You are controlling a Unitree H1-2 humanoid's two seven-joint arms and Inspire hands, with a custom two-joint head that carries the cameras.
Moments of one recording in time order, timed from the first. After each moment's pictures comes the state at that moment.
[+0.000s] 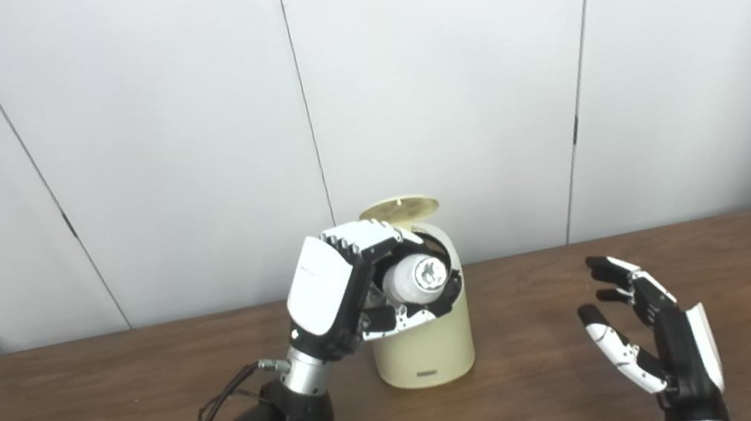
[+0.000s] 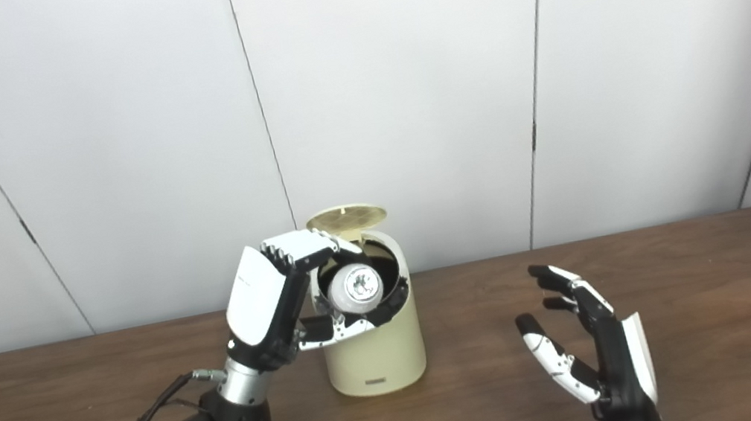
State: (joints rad) left arm -0.83 0.33 -0.89 0.63 0.59 -0.47 1.04; right arm -0.16 -0.06 -0.04 0.10 -0.30 -0.37 -0.33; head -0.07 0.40
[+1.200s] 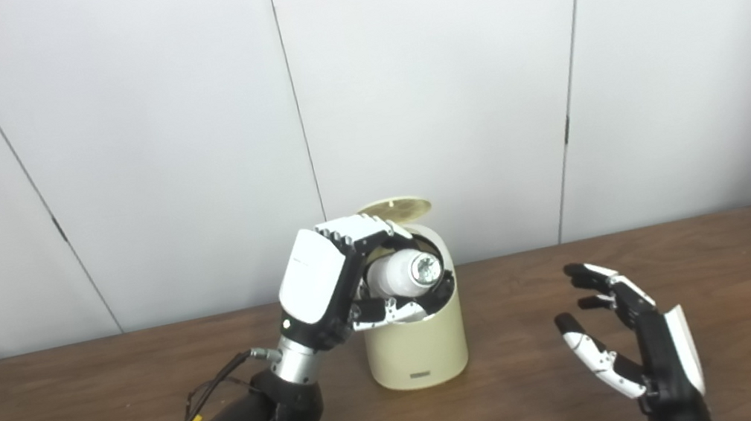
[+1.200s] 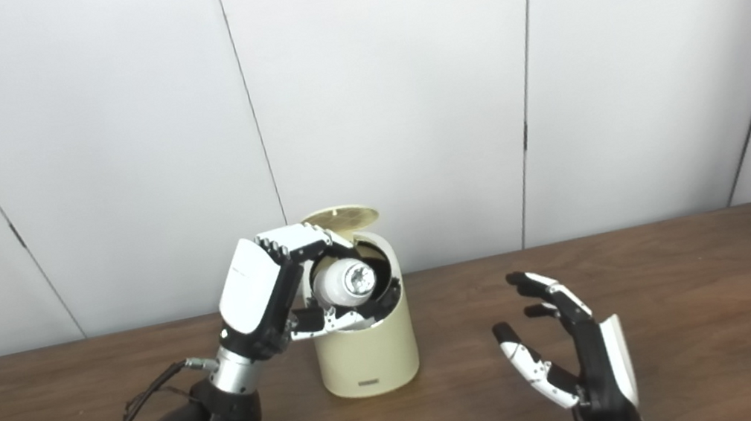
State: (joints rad) left arm -0.90 0.34 -1.01 0.70 0.48 -0.47 1.05; right arm -0.14 -0.04 -0.02 0.07 -0.39 -0.35 -0.34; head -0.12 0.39
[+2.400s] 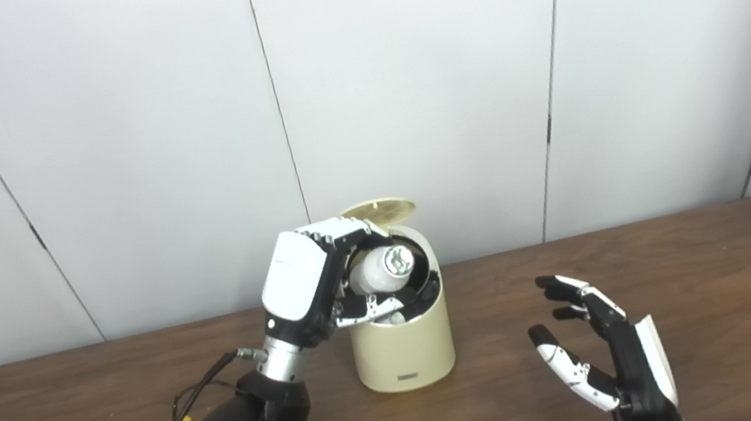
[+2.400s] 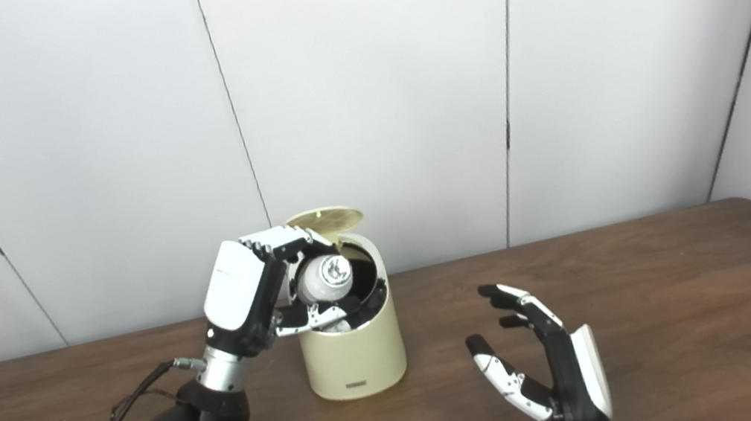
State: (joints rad) left arm -0.93 0.31 -1.03 0.81 0.39 -0.47 1.03; right arm -0.09 -0.01 0.00 0.02 -0.42 -0.30 -0.34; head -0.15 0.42
